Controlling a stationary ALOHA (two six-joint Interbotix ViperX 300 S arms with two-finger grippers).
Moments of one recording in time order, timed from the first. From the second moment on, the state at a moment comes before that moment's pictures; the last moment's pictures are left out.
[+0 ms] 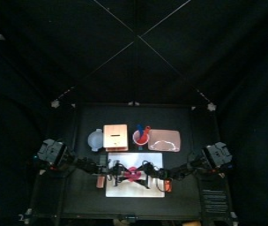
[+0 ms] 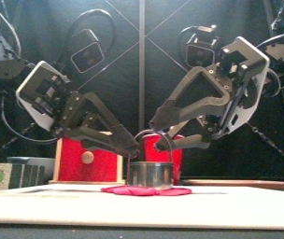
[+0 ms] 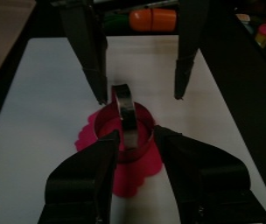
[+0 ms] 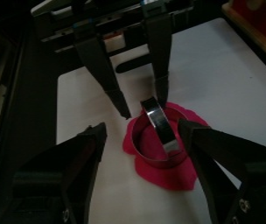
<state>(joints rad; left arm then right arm) -0.27 0.23 0.86 -0.32 -0.71 0.13 0.32 0.18 0.82 0.59 -0.69 -0.04</state>
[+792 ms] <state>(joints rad) -0.25 0.13 0.94 -0.34 -0.65 0.17 0.13 0.08 0.70 0.27 -0.14 -0.02</state>
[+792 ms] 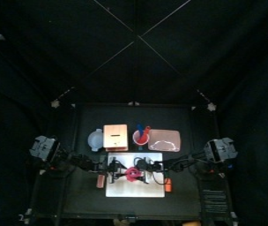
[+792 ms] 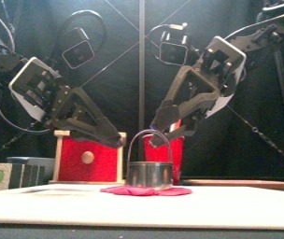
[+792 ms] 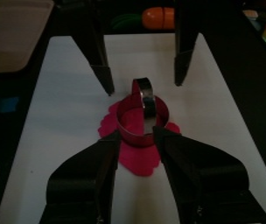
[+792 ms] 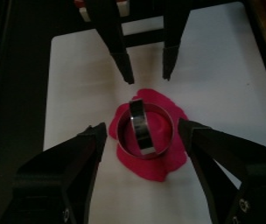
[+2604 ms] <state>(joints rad) -0.28 0.33 0.86 -0.39 -0.67 0.16 0.09 0.18 0.39 0.16 0.43 -0.02</state>
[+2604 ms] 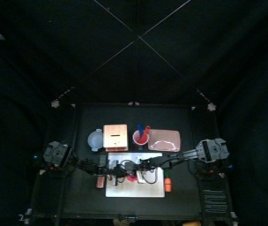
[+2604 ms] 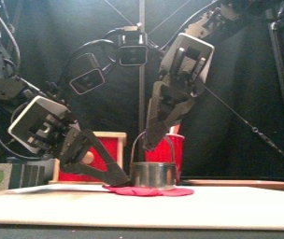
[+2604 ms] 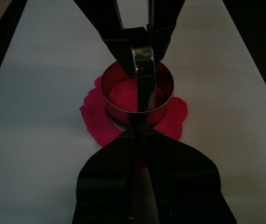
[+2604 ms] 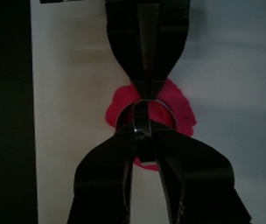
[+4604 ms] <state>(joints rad) -0.28 0.33 0.85 -0.41 -0.66 0.16 0.04 0.00 0.43 0.16 0.46 0.00</state>
